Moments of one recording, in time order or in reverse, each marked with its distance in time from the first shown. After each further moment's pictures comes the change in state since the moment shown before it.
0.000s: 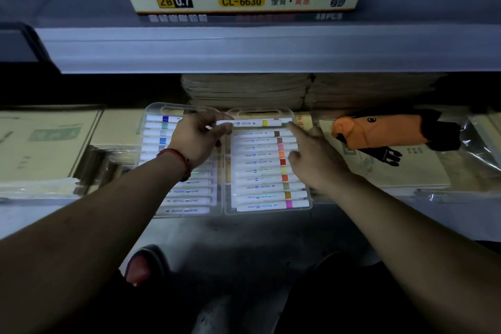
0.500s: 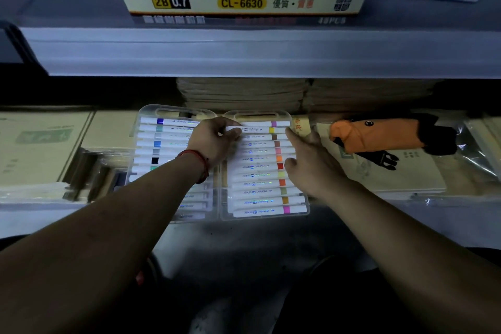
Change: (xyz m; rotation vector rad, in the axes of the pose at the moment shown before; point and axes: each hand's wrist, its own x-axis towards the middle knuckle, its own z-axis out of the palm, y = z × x) left_hand 0.015 -0.001 0.035 0.004 0.005 -0.156; right_hand -0.002 -0.003 0.000 -0.058 -0.039 0.037
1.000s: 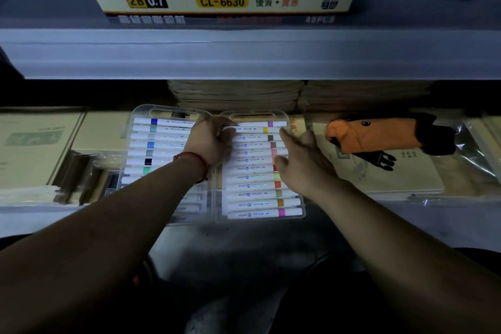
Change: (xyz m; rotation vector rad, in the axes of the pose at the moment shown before) left_hand 0.009 -0.003 0.006 0.327 0.021 0.184; right_hand 0.012 0.003 0.007 0.002 -0.039 0.032
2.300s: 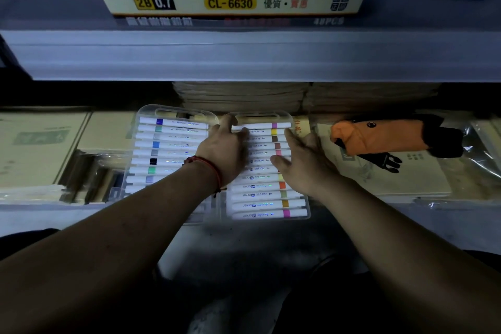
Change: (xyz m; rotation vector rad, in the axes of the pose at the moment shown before) left_hand -0.013 0.015 0.005 0.440 -0.214 0.124; right_hand 0.003 -0.005 -0.002 0.073 -0.074 0.017
